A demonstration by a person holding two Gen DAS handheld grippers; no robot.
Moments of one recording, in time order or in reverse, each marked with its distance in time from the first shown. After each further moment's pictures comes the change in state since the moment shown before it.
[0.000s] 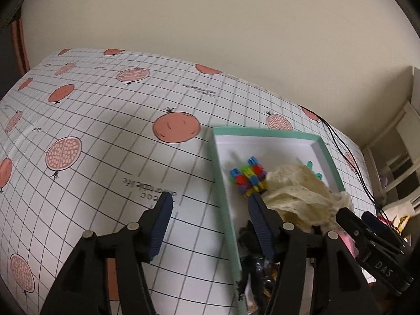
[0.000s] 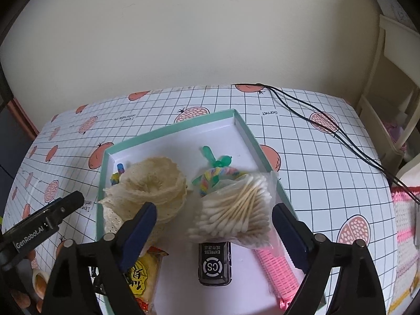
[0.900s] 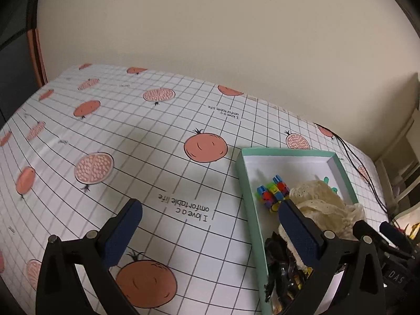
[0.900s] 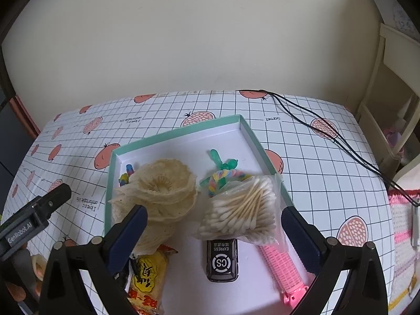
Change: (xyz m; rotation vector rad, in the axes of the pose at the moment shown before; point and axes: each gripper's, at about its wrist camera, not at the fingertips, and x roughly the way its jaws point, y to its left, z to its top) left arm -0.023 0.017 0.002 0.013 -0.109 0.091; right arm -0.012 0.011 -0.001 -0.012 -0.024 -0.006
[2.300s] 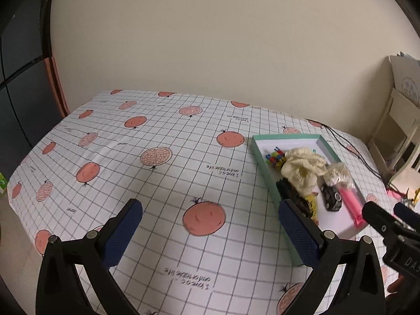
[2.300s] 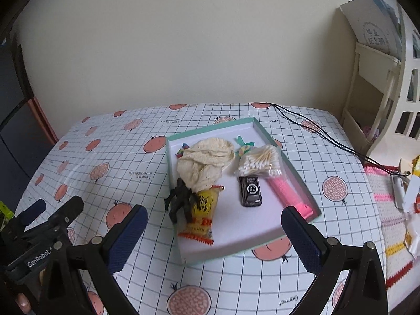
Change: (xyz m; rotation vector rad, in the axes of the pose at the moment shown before) left arm -0.135 0.037 -0.073 0.099 -0.116 0.073; right arm -0.134 0.054 -0.082 -0.010 -0.111 0.019
